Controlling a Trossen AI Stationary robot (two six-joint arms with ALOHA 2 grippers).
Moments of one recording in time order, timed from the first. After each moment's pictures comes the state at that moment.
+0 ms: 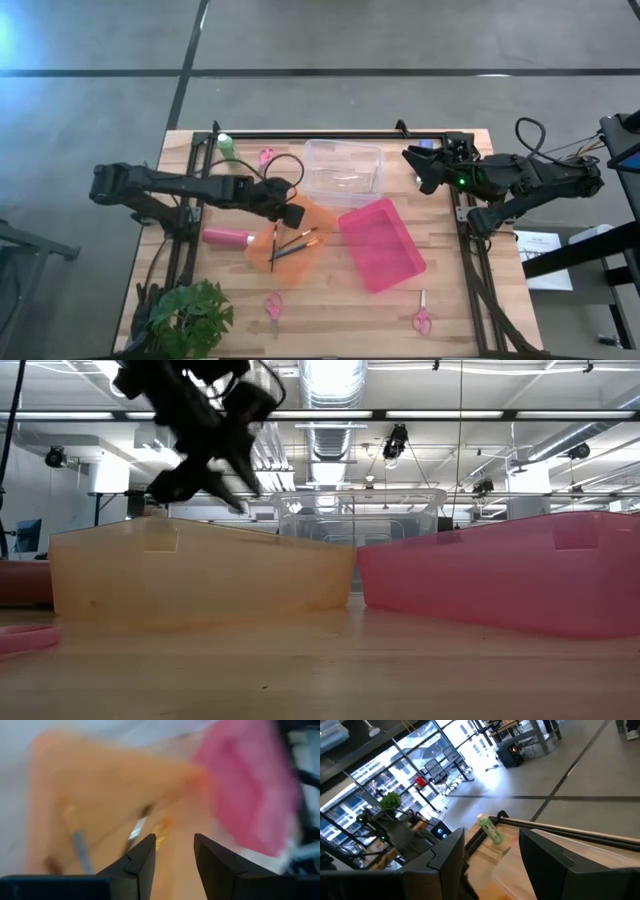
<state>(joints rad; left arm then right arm) 0.05 1.37 0.89 -0.40 0.00 -1.06 0.25 0.90 1.16 -0.43 0.83 0.77</state>
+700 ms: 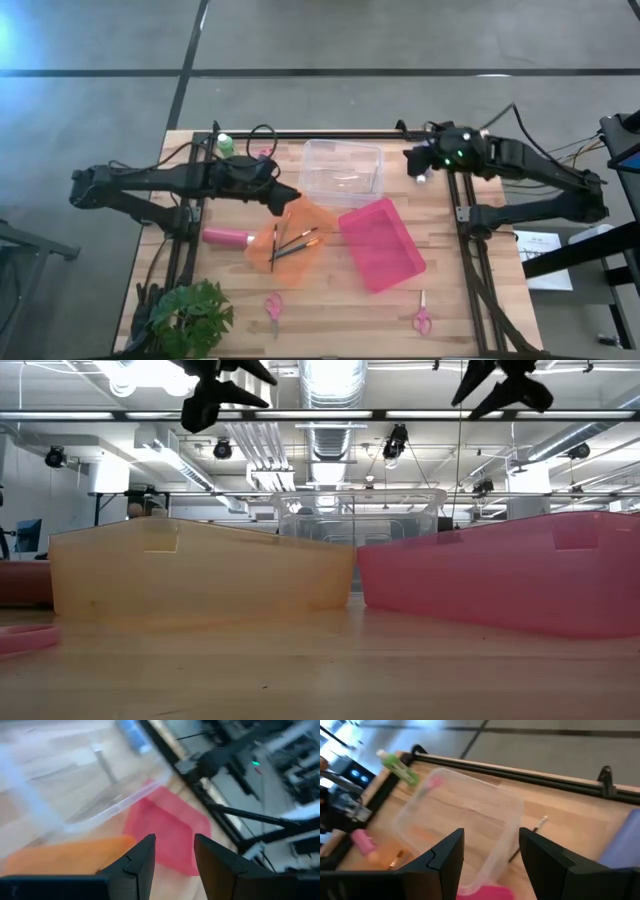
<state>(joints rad) 0.06 1.16 0.99 -0.34 -0.07 -0.83 -0.25 0.95 1.16 -0.89 0.36 0.83</state>
